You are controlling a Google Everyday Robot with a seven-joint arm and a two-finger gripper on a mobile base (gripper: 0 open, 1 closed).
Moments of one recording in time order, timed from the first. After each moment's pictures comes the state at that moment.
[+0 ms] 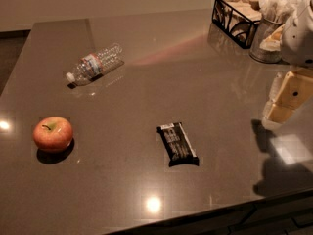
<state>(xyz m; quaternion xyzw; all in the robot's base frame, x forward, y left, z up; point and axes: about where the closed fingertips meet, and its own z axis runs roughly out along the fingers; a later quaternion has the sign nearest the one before) 0.438 -0.216 0.978 -0.60 0.78 -0.04 0.16</state>
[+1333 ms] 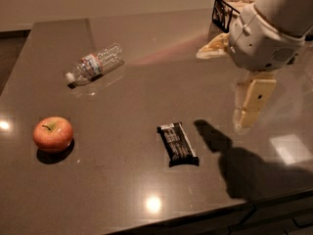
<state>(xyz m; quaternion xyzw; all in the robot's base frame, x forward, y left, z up) 0.435 -0.129 0.964 -0.77 0.61 0.05 0.17</state>
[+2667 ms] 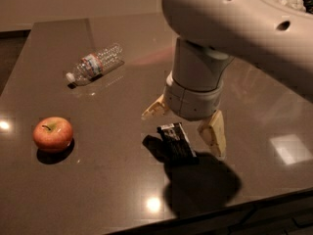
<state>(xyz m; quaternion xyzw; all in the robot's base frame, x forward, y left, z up) 0.406 -0.065 0.871 -0.95 0.30 0.02 0.04</state>
